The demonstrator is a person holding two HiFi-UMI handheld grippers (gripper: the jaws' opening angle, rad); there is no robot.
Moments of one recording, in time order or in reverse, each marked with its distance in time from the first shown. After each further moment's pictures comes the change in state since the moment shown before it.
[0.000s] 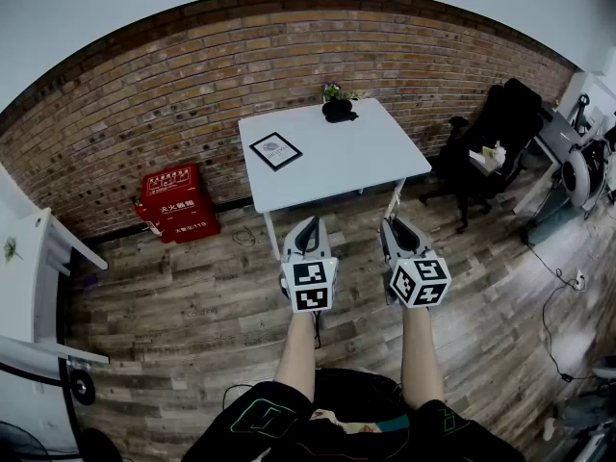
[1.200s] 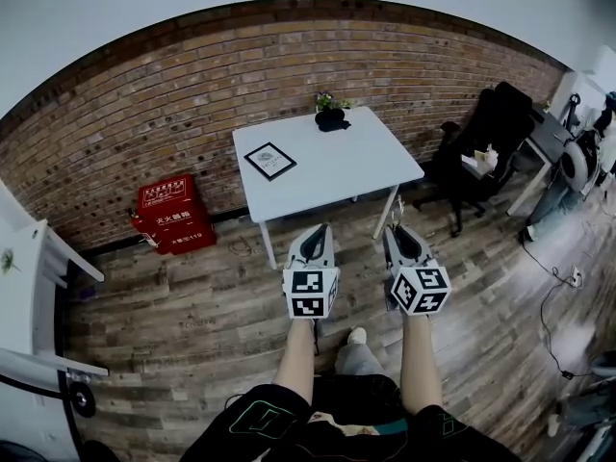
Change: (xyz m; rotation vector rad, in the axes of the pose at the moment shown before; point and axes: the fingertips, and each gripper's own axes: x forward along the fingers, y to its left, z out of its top) left arm 0.001 -0.029 0.008 -0.022 -0.058 -0.150; right arm -0.019 -0.011 0.008 0.001 -0.048 -0.062
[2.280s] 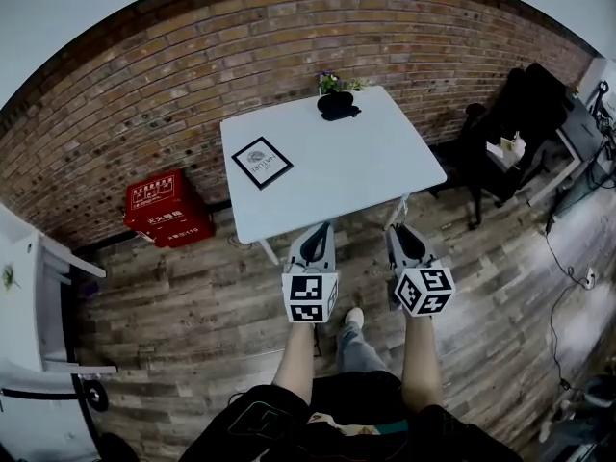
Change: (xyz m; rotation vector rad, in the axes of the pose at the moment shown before) left arm 0.178 0.059 -0.048 -0.020 0.084 0.019; right arm 0.172 -0.103 -0.056 0.092 0.122 0.018
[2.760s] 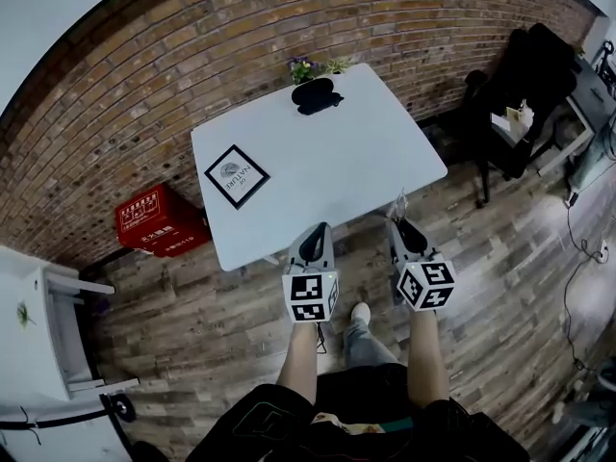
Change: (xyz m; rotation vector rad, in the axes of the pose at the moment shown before) left arm 0.132 -0.004 -0.051 -0.015 0.134 -0.003; right arm 0.080 -0.112 -0.030 0.083 0.085 -0.049
